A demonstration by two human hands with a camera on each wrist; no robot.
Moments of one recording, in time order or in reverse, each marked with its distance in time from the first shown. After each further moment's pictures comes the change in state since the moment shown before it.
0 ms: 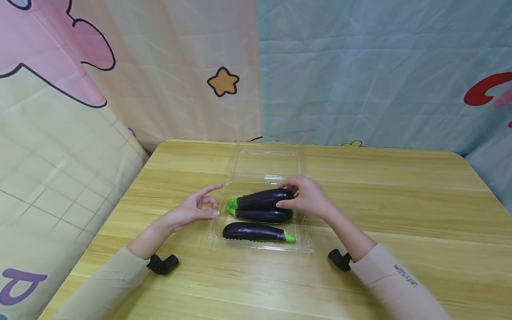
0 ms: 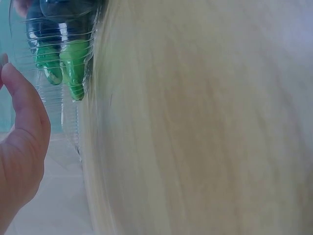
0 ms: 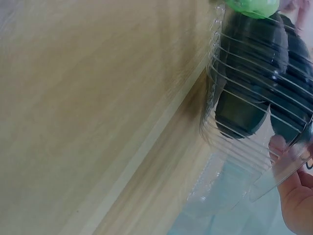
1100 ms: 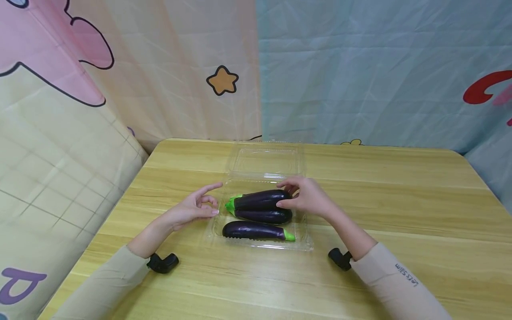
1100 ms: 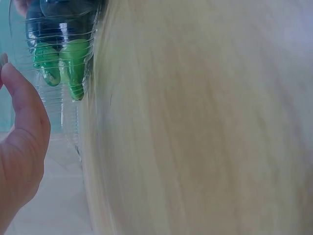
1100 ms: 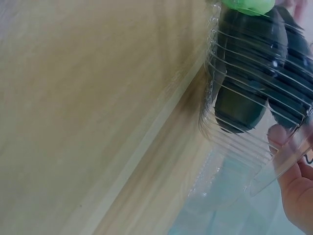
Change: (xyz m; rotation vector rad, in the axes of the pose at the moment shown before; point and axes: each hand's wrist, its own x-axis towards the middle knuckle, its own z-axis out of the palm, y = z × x) left_hand 0.000 0.001 0.000 -0.004 0.007 -0.004; right_hand -0.002 0.003 -0.001 0.089 -0.046 -0.003
